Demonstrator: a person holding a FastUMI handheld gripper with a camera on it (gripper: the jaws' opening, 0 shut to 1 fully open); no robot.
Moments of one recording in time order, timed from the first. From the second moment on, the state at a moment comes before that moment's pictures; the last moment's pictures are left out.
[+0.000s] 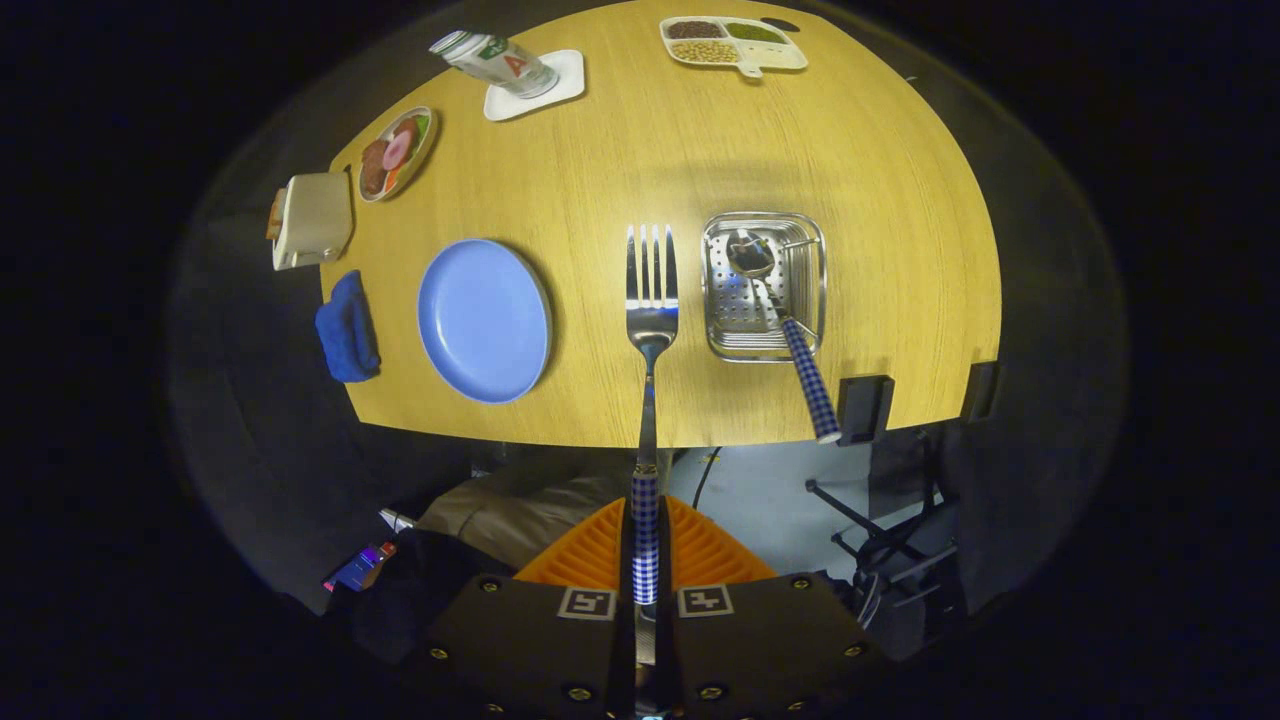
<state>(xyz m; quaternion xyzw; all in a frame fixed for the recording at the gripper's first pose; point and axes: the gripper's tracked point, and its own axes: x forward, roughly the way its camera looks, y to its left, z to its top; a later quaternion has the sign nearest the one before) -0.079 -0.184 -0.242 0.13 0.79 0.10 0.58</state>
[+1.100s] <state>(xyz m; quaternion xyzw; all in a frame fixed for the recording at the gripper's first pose) -0.045 -0.202 -0.305 0.08 0.89 0.04 0.44</state>
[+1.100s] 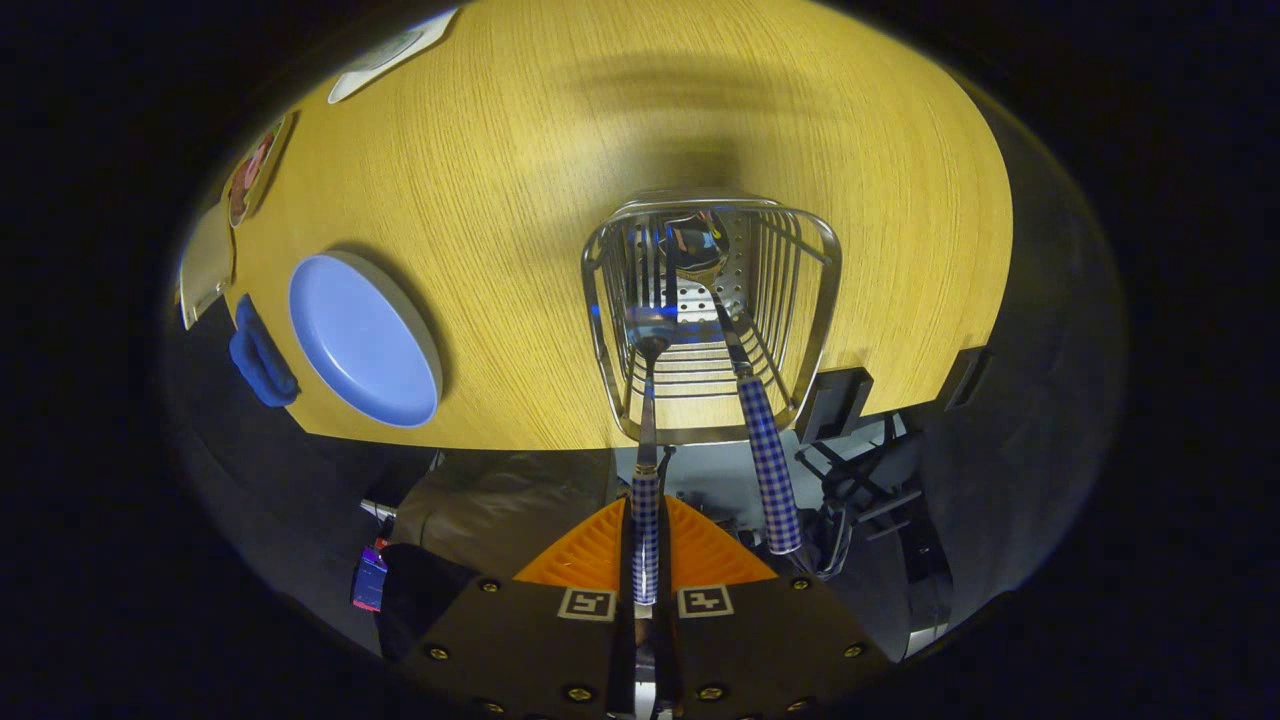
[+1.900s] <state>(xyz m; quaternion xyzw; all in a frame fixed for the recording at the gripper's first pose) -0.040 -0.213 -0.304 0.06 0.91 0.04 0.42</state>
